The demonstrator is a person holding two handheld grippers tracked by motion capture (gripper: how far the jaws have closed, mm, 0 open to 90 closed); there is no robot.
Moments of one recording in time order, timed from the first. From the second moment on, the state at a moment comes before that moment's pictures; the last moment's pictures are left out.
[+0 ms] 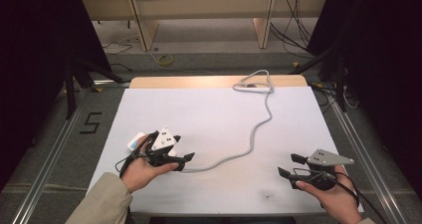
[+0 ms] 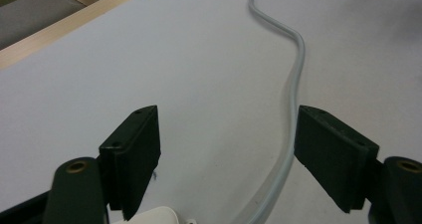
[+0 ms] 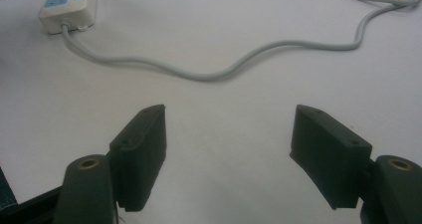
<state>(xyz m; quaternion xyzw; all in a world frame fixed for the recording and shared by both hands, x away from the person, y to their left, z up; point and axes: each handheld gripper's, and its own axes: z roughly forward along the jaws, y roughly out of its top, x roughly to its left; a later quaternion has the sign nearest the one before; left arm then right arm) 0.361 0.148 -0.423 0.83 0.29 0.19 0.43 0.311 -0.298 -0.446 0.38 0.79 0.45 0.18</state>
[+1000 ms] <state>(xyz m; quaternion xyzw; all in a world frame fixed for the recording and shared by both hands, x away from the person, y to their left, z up) 0.343 0.180 -0.428 0.82 0.31 0.21 0.44 0.311 -0.297 -0.446 0.38 0.79 0.45 0.17</state>
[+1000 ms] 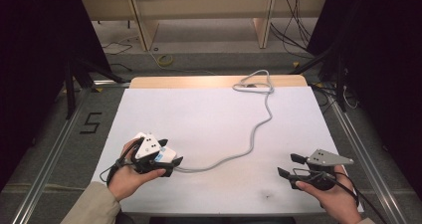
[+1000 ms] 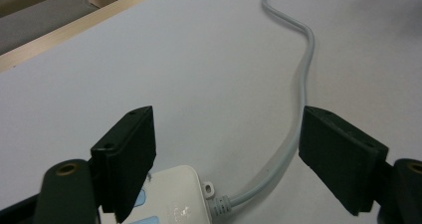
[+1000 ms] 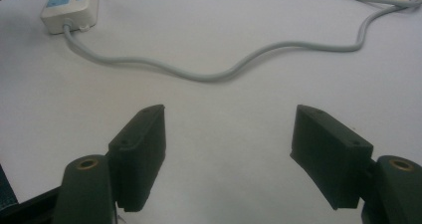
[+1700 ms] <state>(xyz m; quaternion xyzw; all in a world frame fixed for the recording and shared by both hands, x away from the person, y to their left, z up) 0.331 0.210 -0.439 0.81 0.33 0.22 0.42 0.311 -0.298 -0.447 0.38 0.79 0.45 0.17</state>
